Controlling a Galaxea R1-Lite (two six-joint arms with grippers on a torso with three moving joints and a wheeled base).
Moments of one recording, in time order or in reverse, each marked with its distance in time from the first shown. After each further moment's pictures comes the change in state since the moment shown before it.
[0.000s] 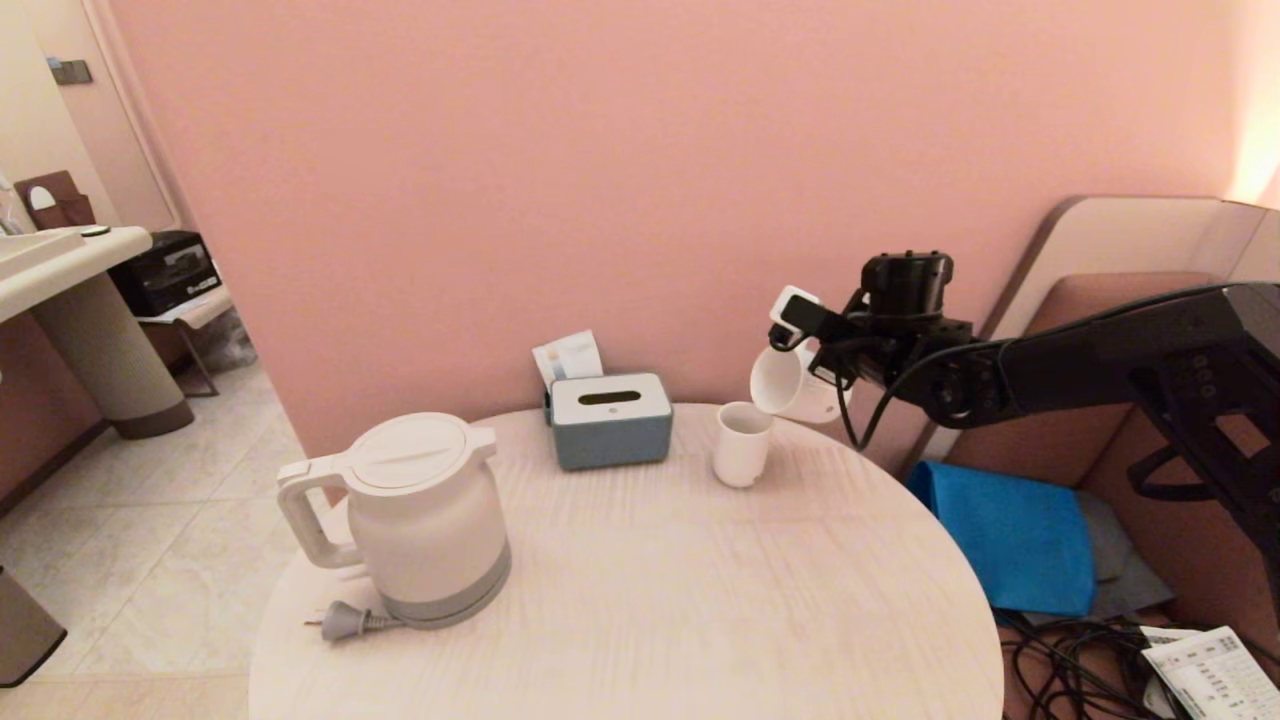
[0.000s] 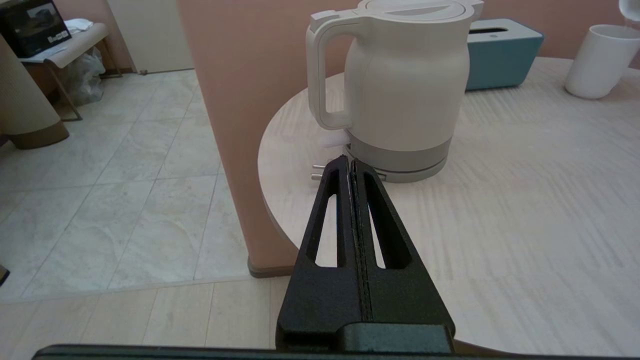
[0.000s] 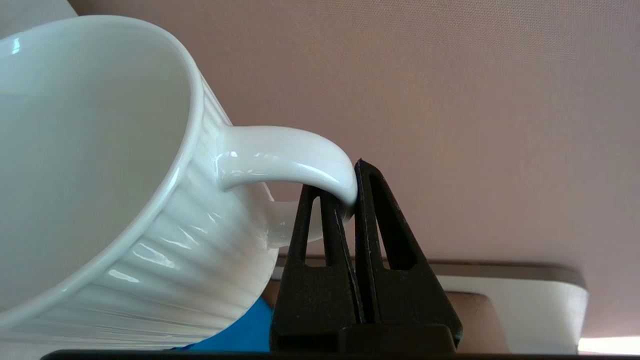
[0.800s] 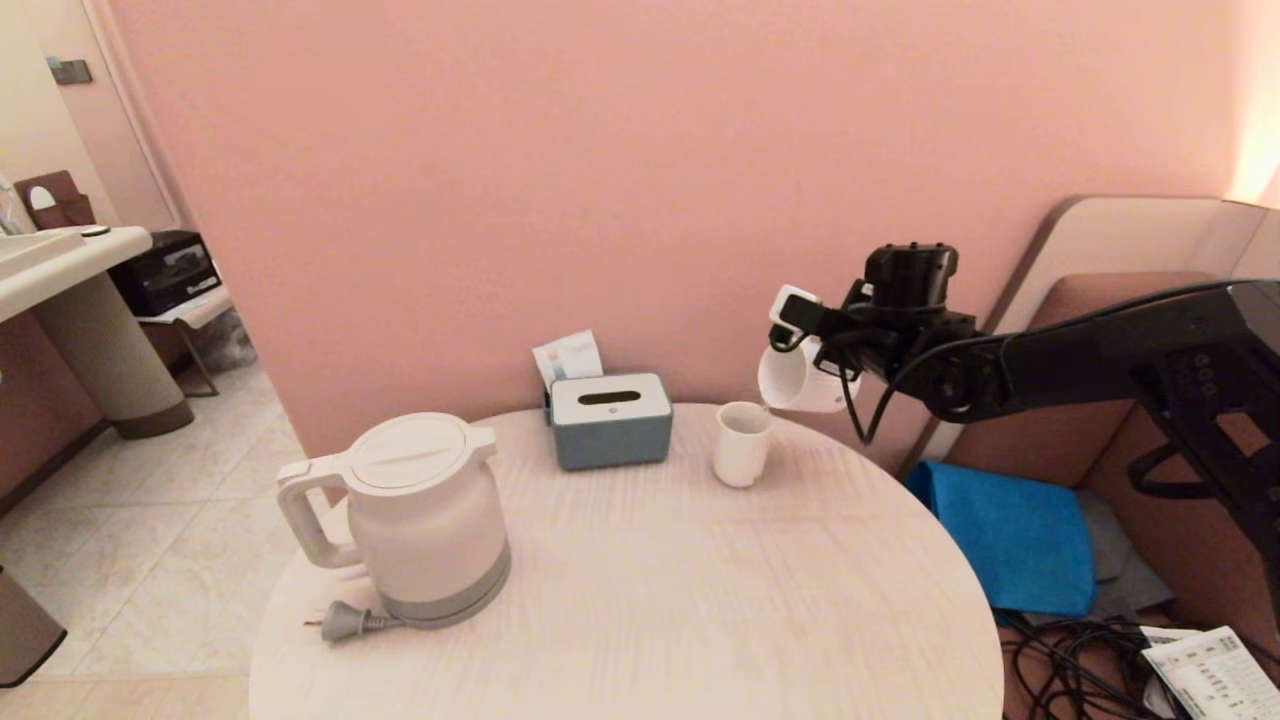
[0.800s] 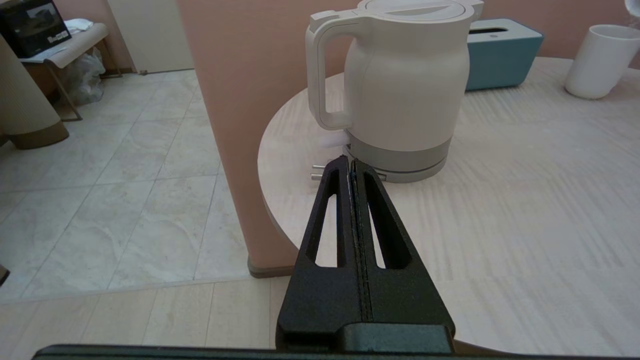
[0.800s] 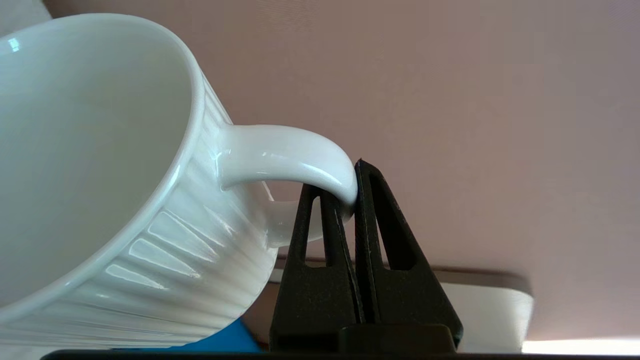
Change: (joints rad) left arm 0.000 0.000 0.000 0.000 0.000 0.000; right arm 0.000 0.003 -0.030 -0.009 -0.011 -0.112
